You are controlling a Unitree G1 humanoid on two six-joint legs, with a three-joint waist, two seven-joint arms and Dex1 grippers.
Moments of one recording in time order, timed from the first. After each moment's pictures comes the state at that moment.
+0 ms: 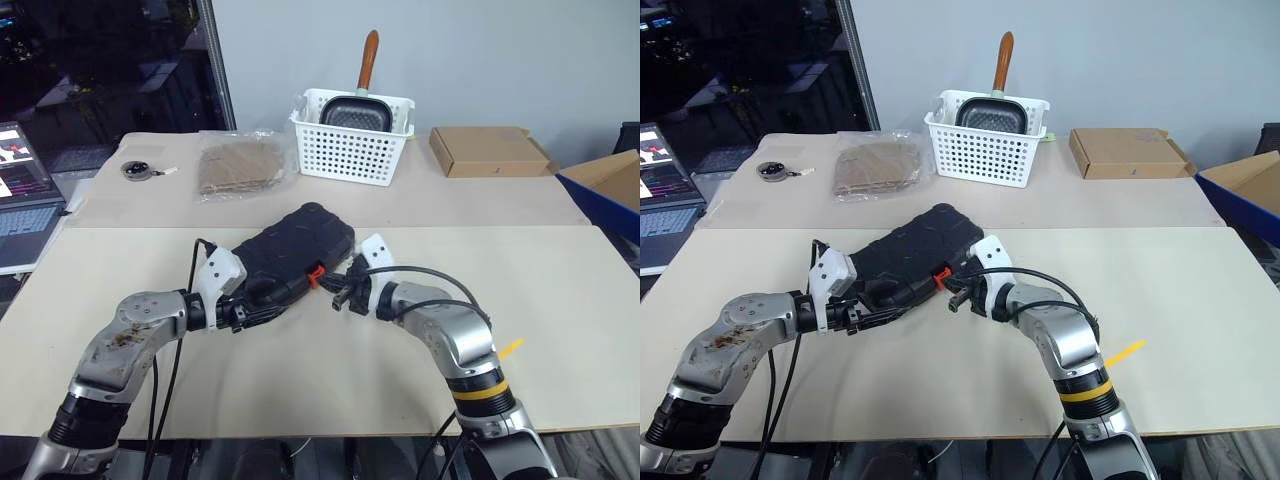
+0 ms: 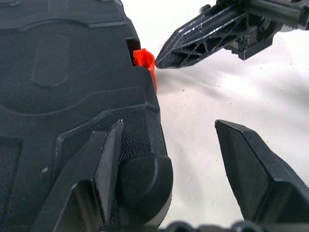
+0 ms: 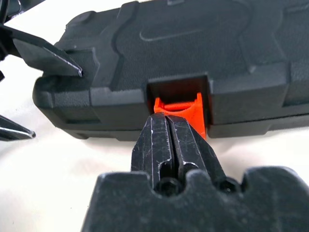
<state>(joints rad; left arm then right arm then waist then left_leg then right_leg) -0.23 0.68 -0.04 -0.27 -0.42 0.57 -0.90 -0.46 -0.21 0.18 -0.18 0.30 0.81 0.53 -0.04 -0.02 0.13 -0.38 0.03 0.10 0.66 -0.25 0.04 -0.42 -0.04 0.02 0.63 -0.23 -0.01</state>
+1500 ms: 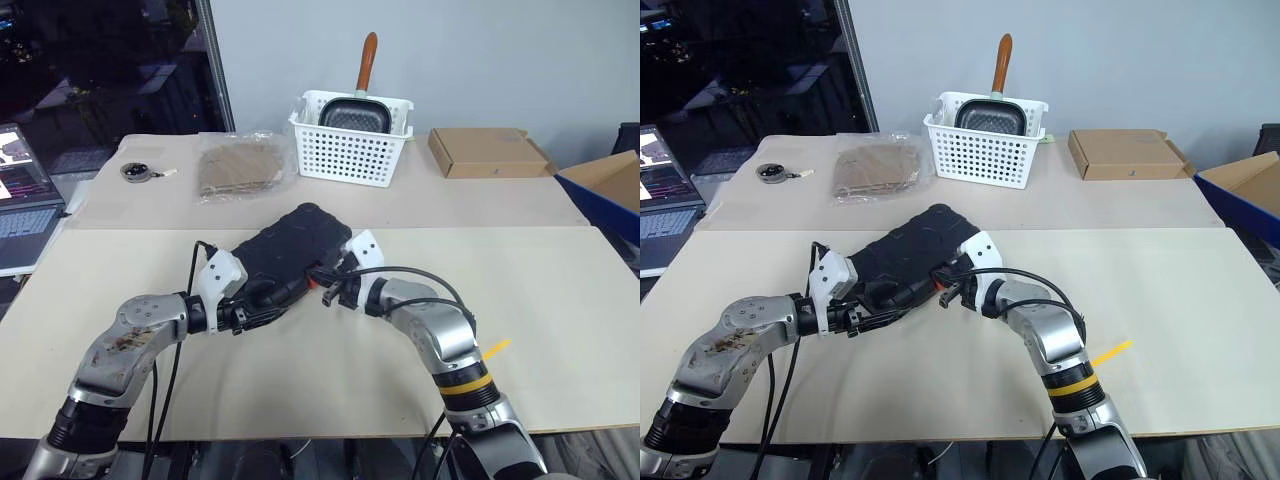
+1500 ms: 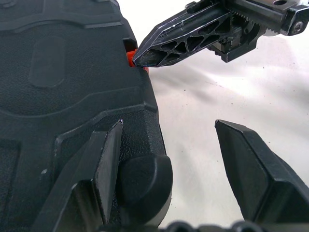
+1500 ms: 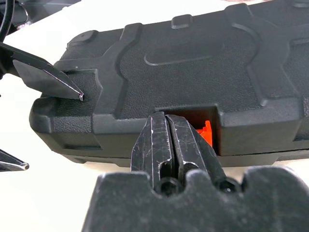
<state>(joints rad) -0.21 0.68 -0.04 -0.29 -0.42 0.57 -0.87 -0.50 -0.17 0.23 -0.04 0.25 0.69 0.54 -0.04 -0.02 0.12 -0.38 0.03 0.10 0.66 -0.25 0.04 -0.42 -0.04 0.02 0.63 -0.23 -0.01</state>
